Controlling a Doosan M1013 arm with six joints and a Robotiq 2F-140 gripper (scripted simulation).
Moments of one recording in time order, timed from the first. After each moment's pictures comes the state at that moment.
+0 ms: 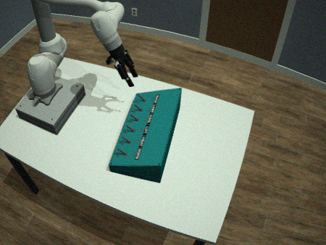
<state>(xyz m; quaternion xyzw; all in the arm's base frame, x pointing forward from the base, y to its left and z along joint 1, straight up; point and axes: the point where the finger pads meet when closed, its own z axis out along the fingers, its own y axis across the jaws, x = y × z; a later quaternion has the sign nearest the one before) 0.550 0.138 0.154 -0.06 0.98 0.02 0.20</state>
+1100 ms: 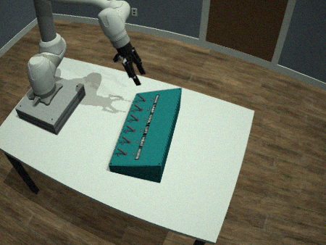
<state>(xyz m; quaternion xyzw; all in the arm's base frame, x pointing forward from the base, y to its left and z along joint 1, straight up) 0.587 0.151 0.167 -0.06 0.98 0.01 0.20</state>
